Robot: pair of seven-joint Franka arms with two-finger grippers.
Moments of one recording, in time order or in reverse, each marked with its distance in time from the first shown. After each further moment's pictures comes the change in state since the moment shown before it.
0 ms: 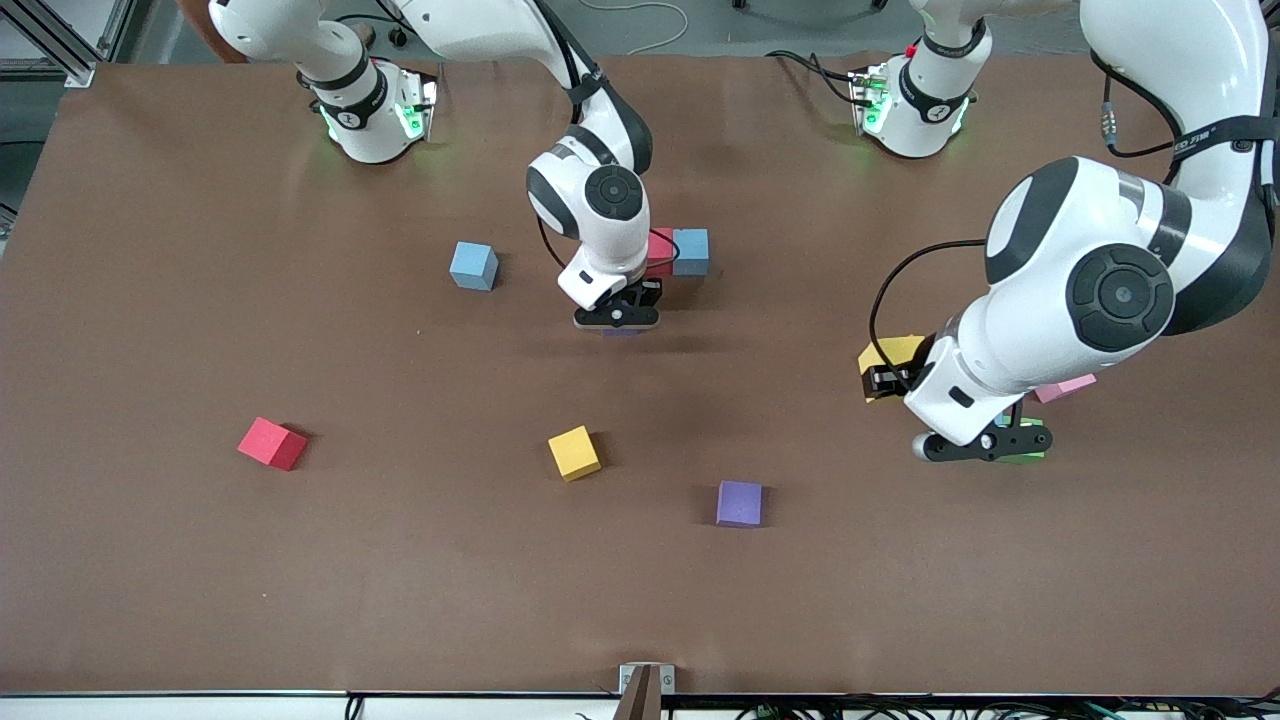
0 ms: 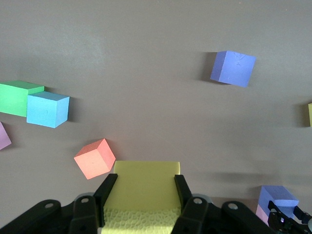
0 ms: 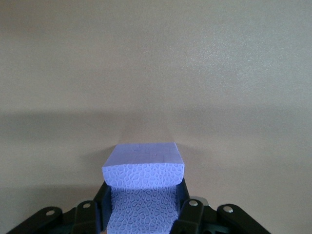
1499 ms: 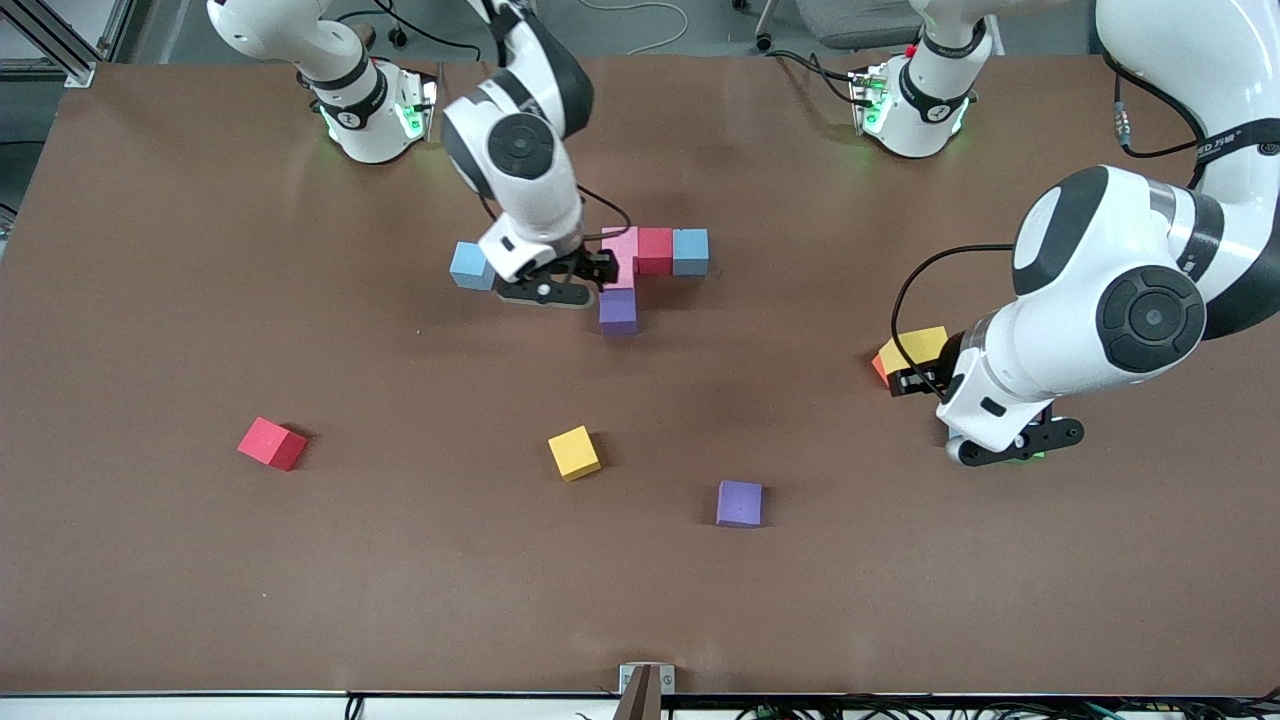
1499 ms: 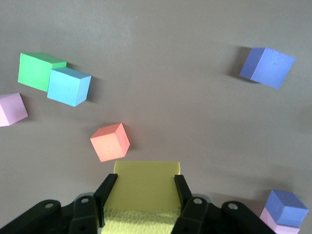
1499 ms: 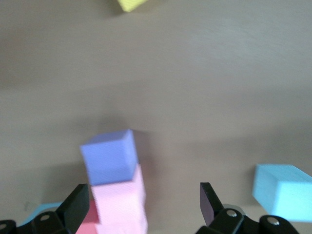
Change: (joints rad) left arm 0.032 0.000 0.004 -0.001 0.000 -0.088 -0.080; right arm -0.046 -0.361 -0.071 -0.218 0.004 -0.131 0.023
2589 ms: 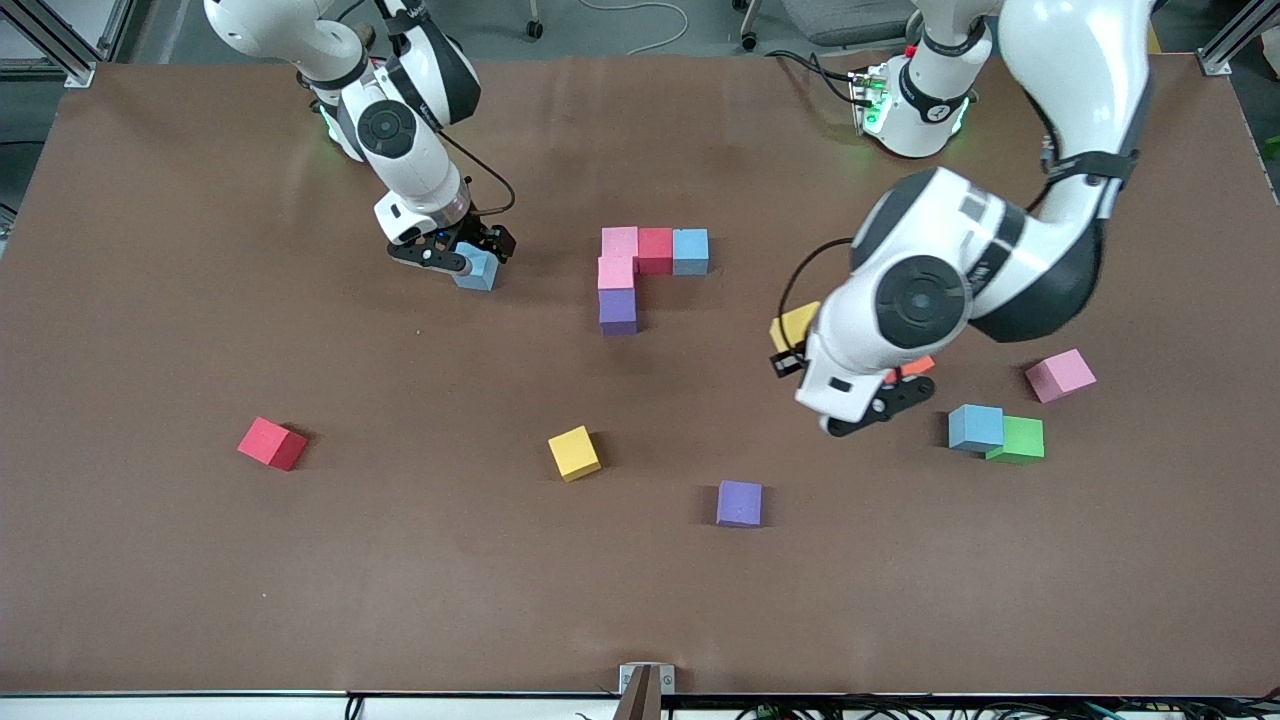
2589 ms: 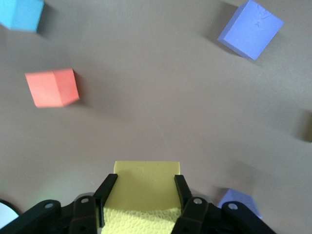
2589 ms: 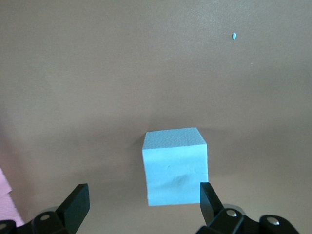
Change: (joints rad) left arm -0.188 0.058 -0.033 -0.058 -0.003 0.088 -0.487; right arm -0.075 -0.275 -0.030 -0.646 -0.058 0.400 0.001
